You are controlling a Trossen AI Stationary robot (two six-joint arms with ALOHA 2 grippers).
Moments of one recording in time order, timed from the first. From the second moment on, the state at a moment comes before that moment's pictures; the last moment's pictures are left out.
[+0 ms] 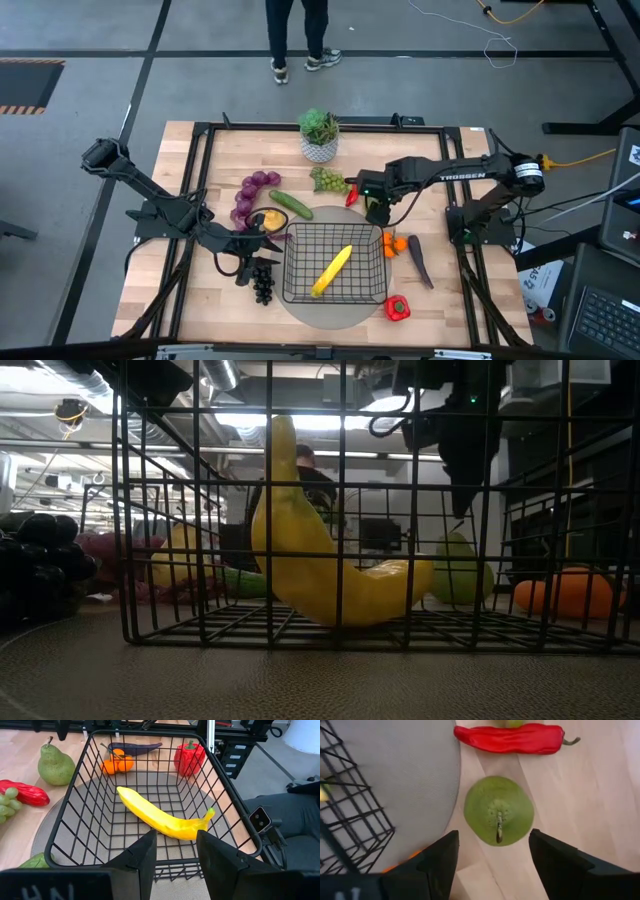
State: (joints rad) left arm -0.55 1.10 0.60 0.14 -0.38 -0.28; right arm -0.06 1.57 1.22 -1.07 0.14 0.35
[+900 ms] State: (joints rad) left arm -0.55 1.10 0.60 0.14 -0.38 -0.28; right arm -0.06 1.63 1.22 -1.06 0.17 0.36
